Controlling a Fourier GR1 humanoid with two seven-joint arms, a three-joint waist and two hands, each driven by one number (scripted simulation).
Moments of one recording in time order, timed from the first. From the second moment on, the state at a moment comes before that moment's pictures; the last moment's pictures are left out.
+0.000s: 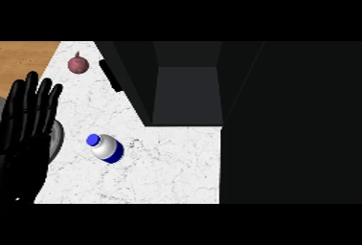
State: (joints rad) left arm -0.02 0.10 -0.03 -2.10 -0.01 0.01 0.00; right arm -0.01 -0.11 0.01 -2.10 0.01 -0.01 0.00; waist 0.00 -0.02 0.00
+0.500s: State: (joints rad) left arm 0.01 0.02 0.07 -2.07 -0.14 0.38 0.08; right arm 0.13 -0.11 0.09 -2.21 -0.12 0.09 0.06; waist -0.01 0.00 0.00
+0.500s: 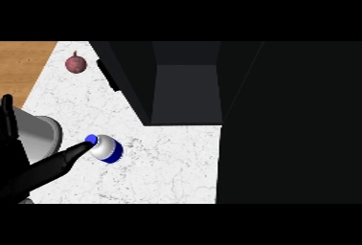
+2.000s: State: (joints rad) left arm 0.23 0.01 -0.09 -1.91 -0.06 0.71 0.12; right arm 0.74 -0.16 0.32 -2.49 -0.08 0.23 -0.11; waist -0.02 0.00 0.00
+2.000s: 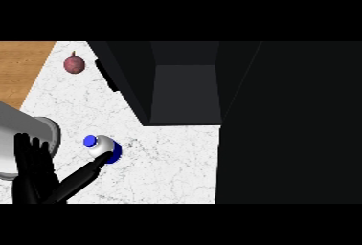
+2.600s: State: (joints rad) left arm 0.16 0.00 0.08 -1.46 0.30 0.52 -0.29; right arm 0.87 -0.19 0.37 -2.50 -0.06 0.24 -0.22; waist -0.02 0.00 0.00
